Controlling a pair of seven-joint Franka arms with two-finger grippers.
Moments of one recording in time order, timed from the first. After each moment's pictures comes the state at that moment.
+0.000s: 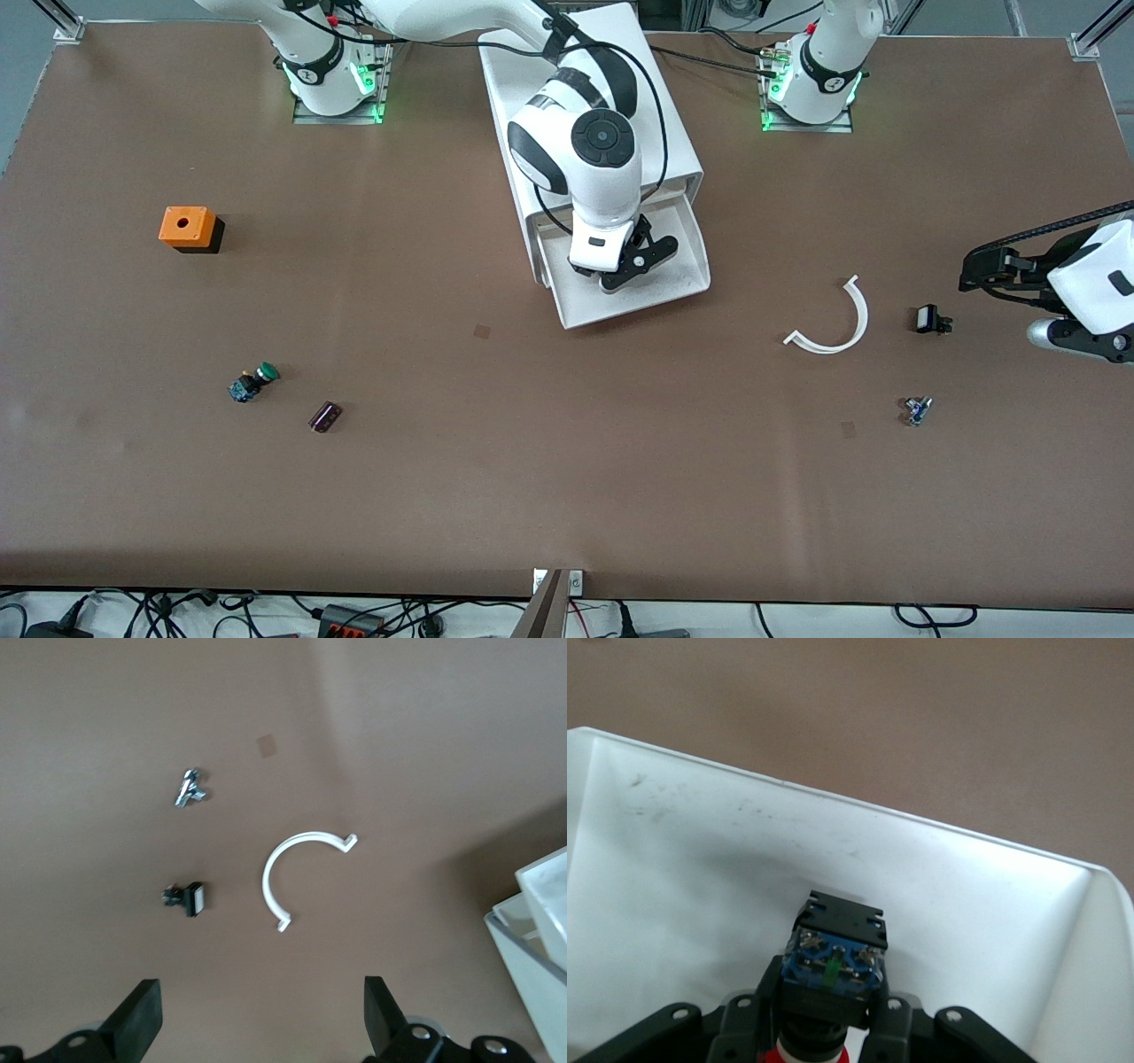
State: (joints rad) left arm 0.10 0.43 -0.16 -1.09 0.07 1.33 0.16; right arm 0.90 0.79 -0.03 -1.15 0.08 2.01 0.28
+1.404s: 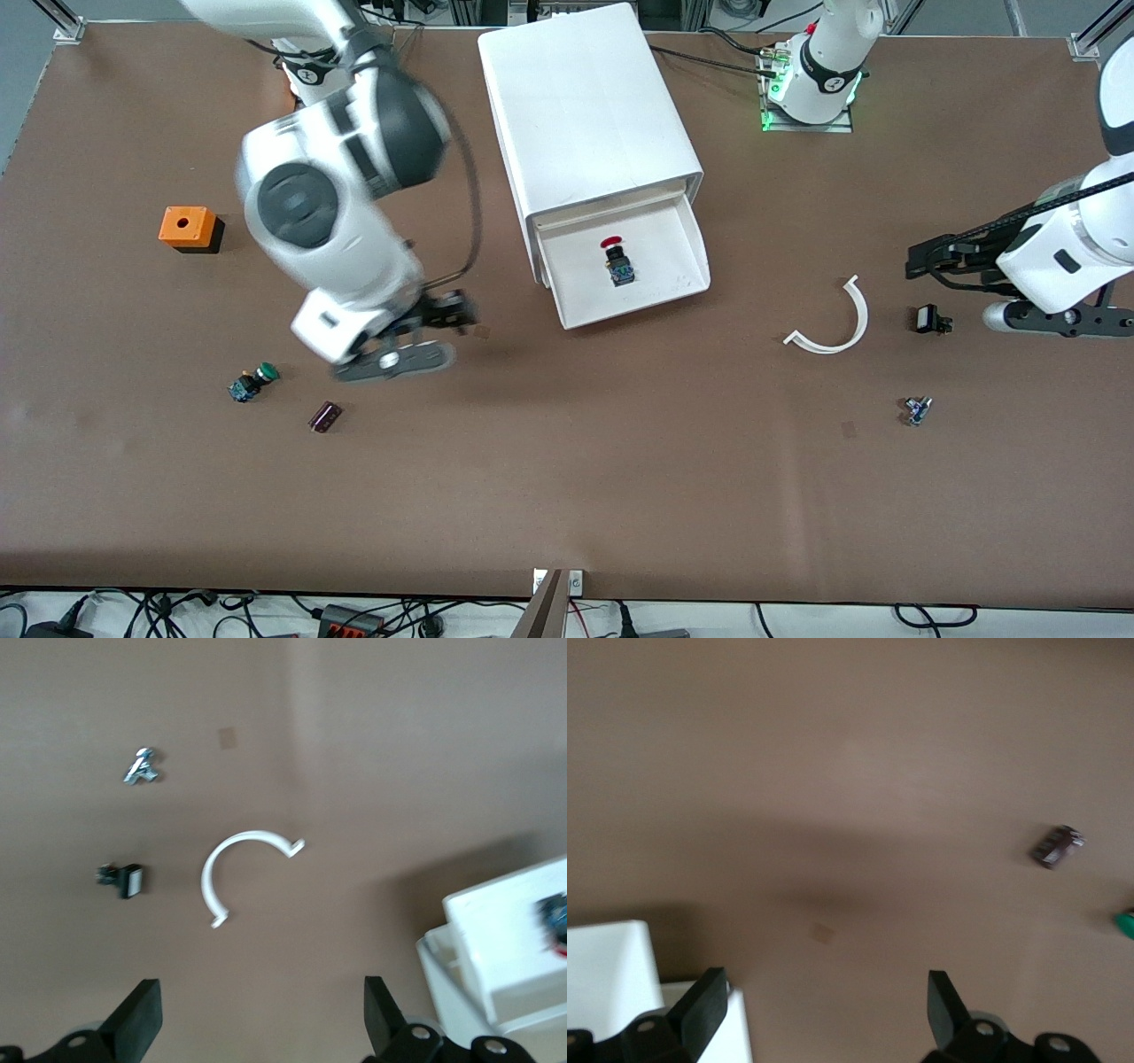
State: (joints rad) left arm 0.08 0.31 -0.21 -1.27 -0.02 1.44 -0.12; right arm 0.47 0.64 -0.08 -1.05 0.07 1.66 0.24
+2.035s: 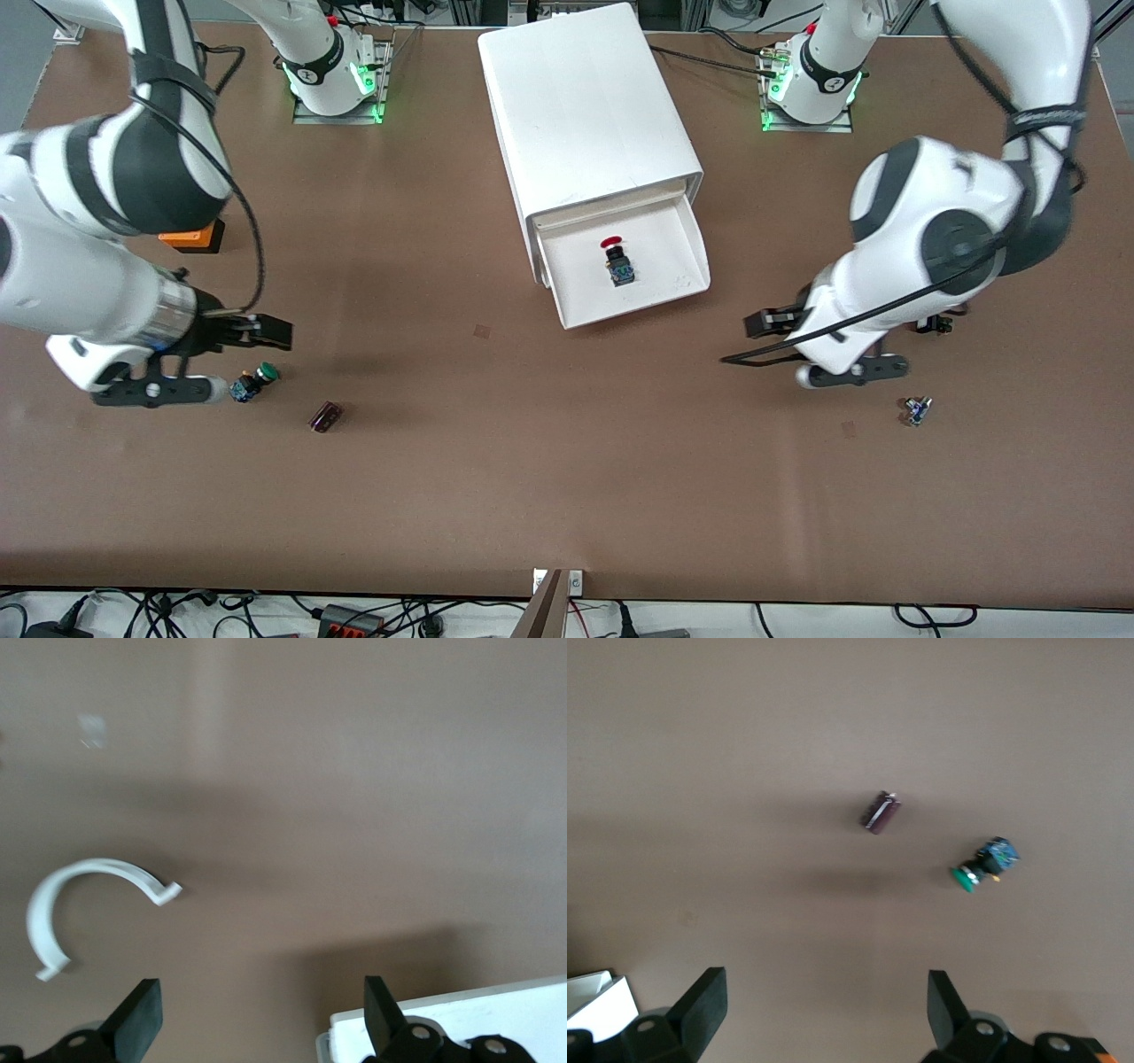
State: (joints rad) left arm -0.13 0.45 -0.22 -1.48 -0.02 1.81 -0.51; right arm 0.21 0.49 -0.09 -1.19 0.07 1.61 0.11
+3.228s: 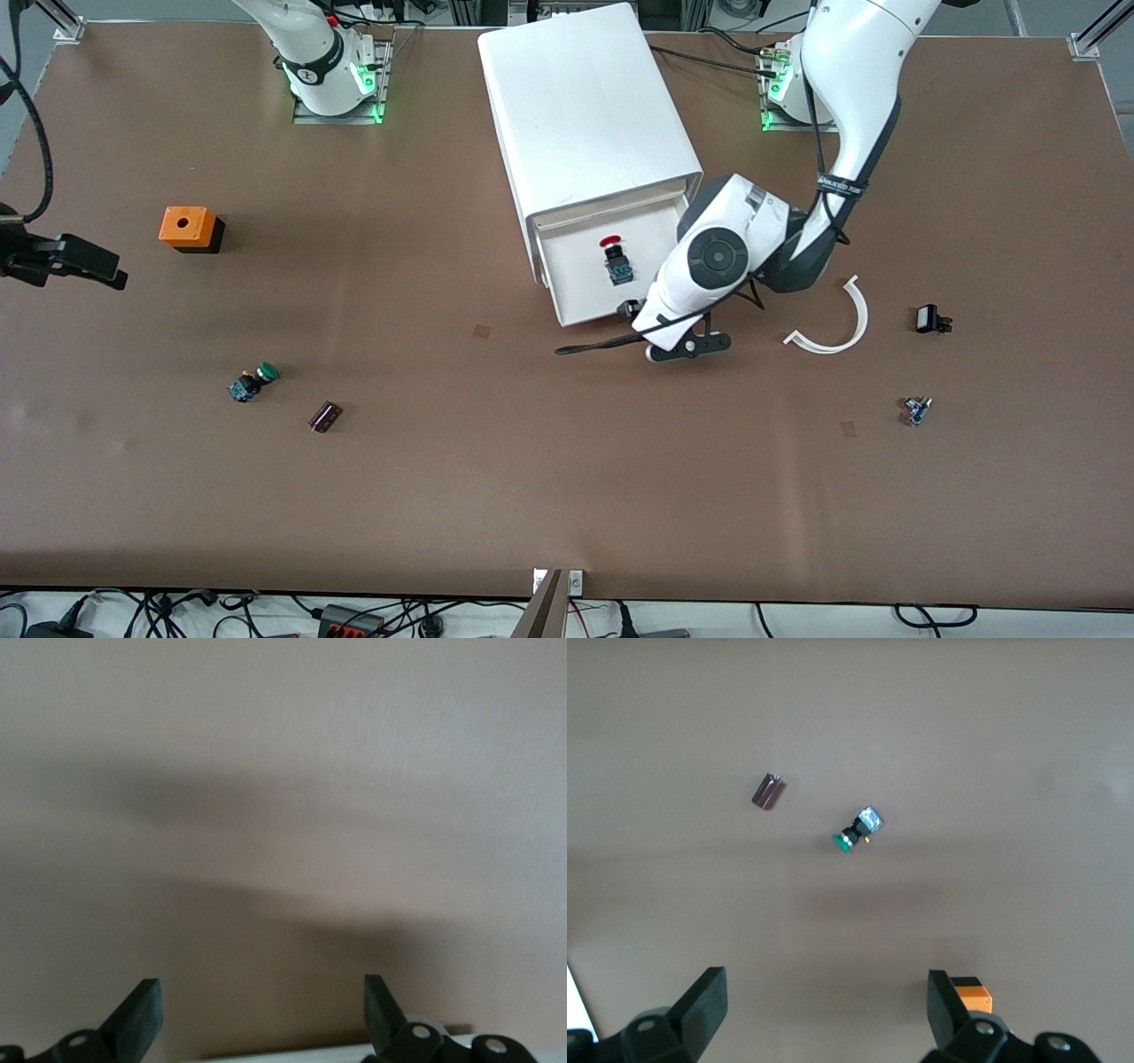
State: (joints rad) left arm -0.35 0.59 -0.25 -1.67 -0.02 2.14 -0.82; right arm 0.03 0.22 -0.08 -1.37 0.00 1.58 -0.03
